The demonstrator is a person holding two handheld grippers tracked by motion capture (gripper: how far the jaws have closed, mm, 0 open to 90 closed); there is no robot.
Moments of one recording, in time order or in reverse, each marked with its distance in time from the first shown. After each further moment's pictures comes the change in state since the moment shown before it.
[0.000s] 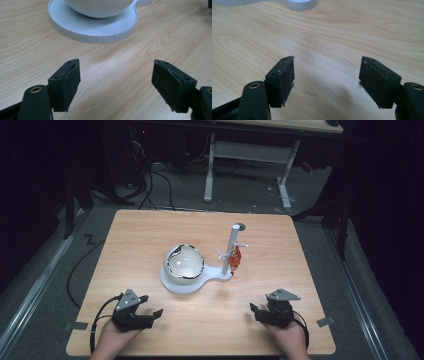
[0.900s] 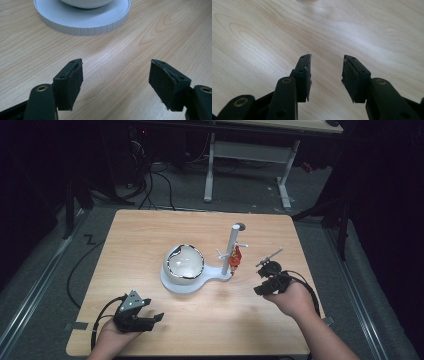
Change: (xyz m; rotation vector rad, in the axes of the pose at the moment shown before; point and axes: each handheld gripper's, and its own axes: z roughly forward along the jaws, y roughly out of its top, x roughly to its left) left arm -0.004 0.002 0.001 0.078 -0.036 0.059; right arm -0.006 0.110 -0.006 0.494 0.048 -0.102
